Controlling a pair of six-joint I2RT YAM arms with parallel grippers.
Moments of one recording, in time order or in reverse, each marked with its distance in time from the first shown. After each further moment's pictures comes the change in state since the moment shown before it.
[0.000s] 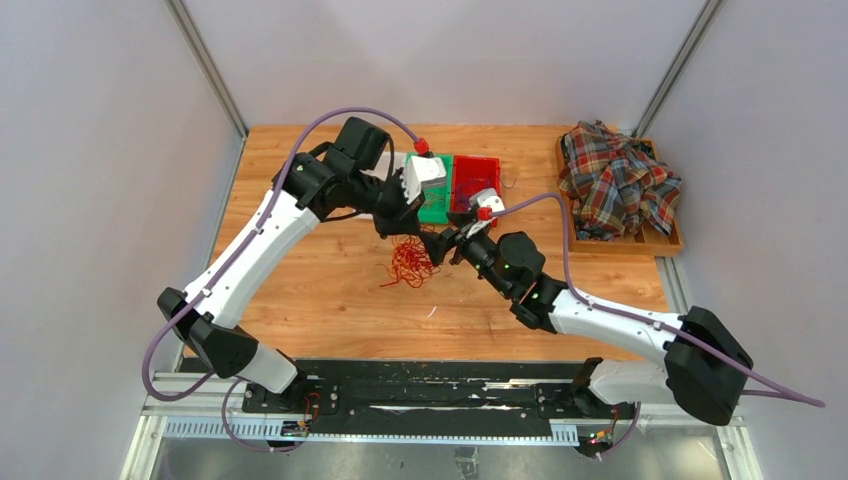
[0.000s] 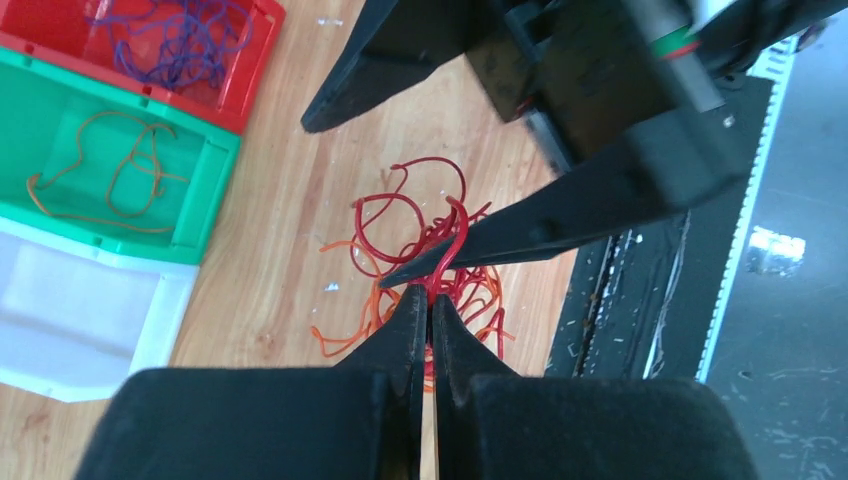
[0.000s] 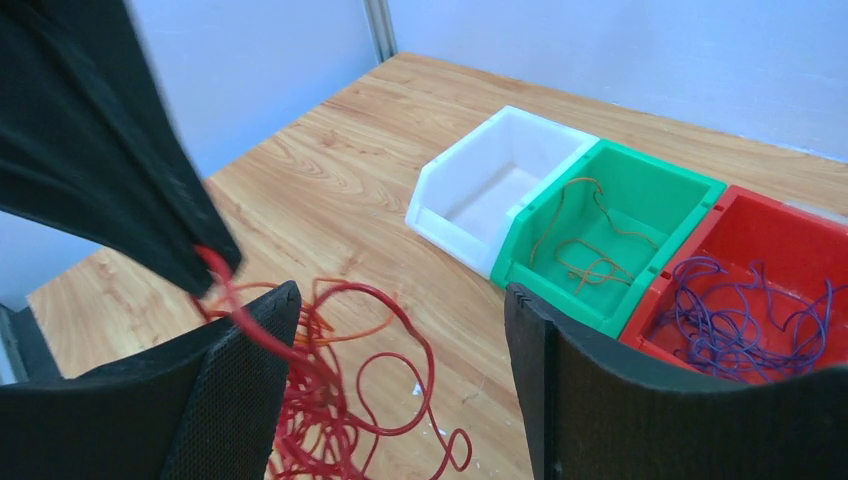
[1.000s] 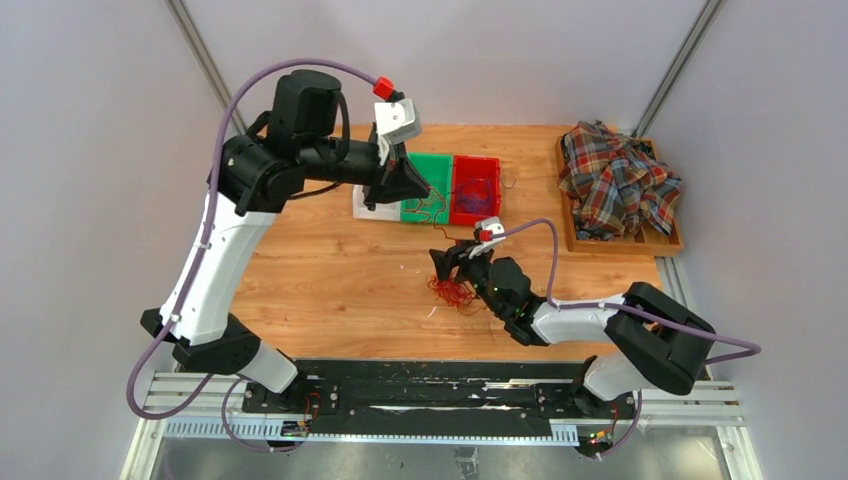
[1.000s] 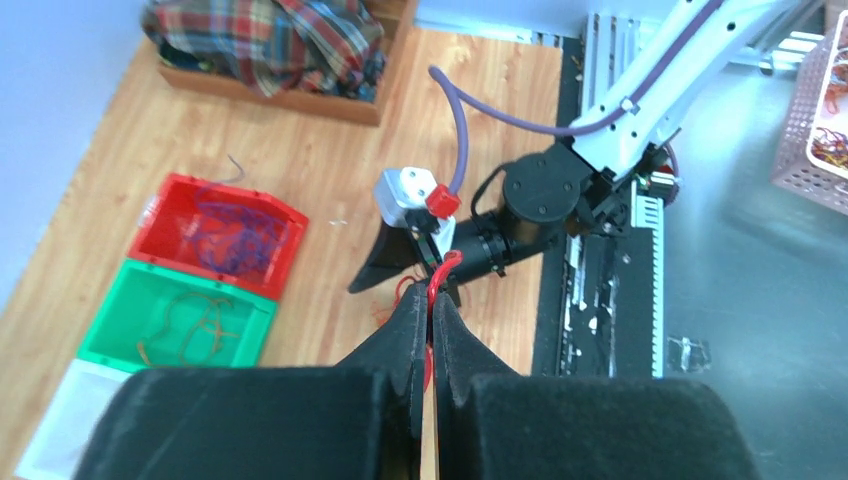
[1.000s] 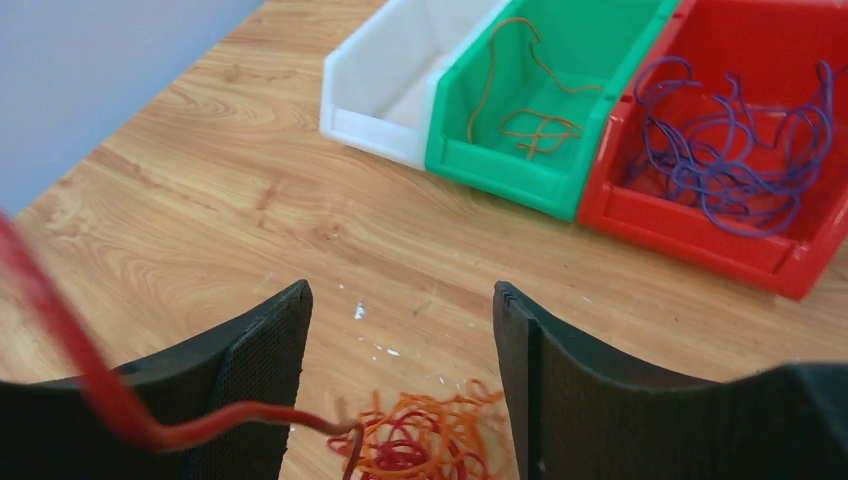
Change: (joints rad) left arm 0.000 0.016 0.448 -0.056 0.203 -0.141; right arm 0.008 0.231 -0.205 0.328 0.161 0.113
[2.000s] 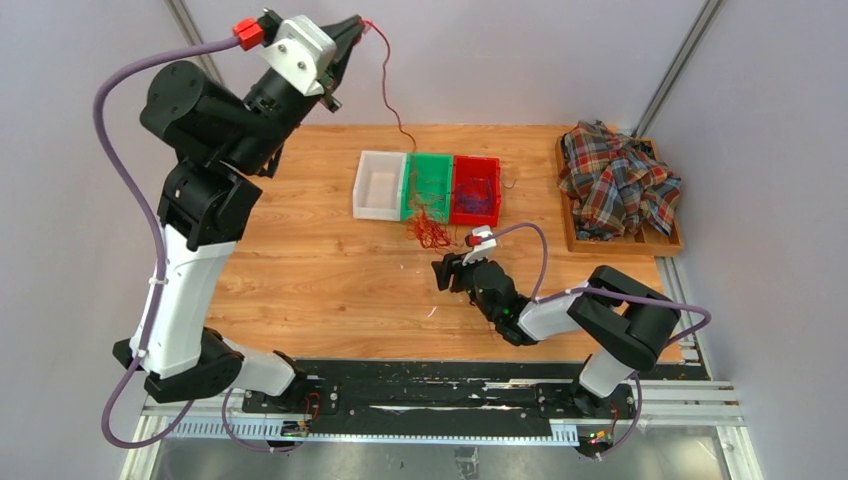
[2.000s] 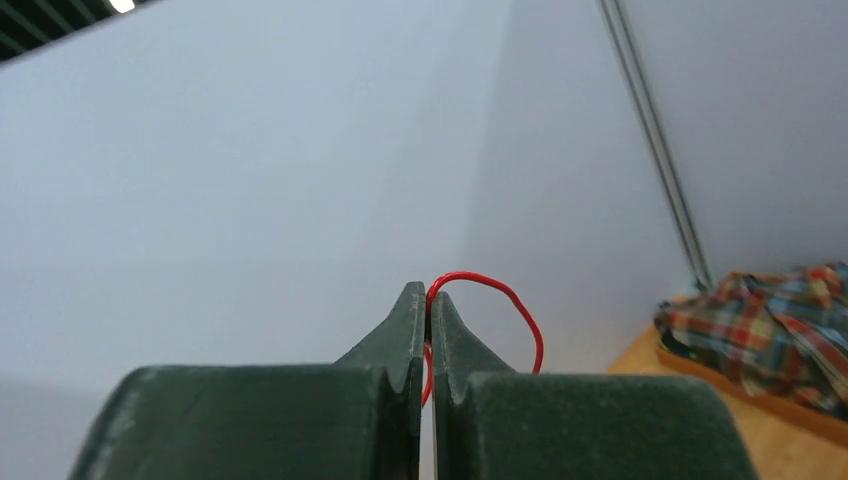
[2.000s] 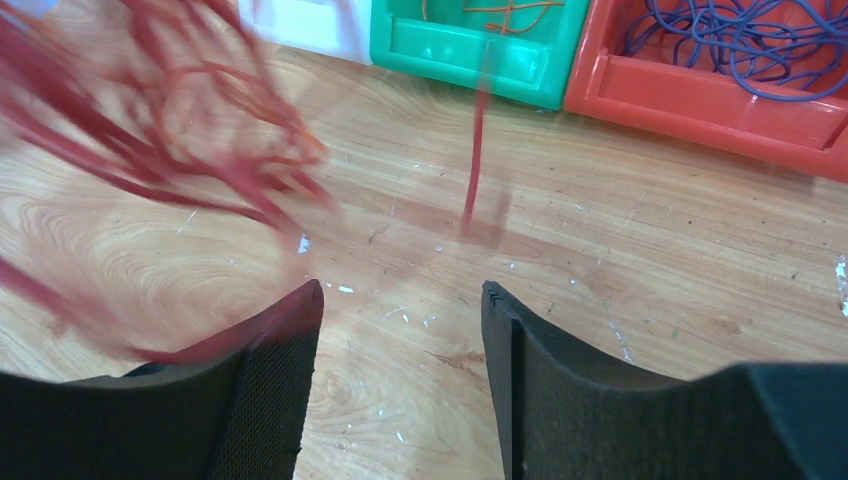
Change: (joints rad) left arm 0.000 -0.134 0.000 0.756 -0.597 0.168; right arm 0.000 0.183 -0.011 0.010 0.049 0.081
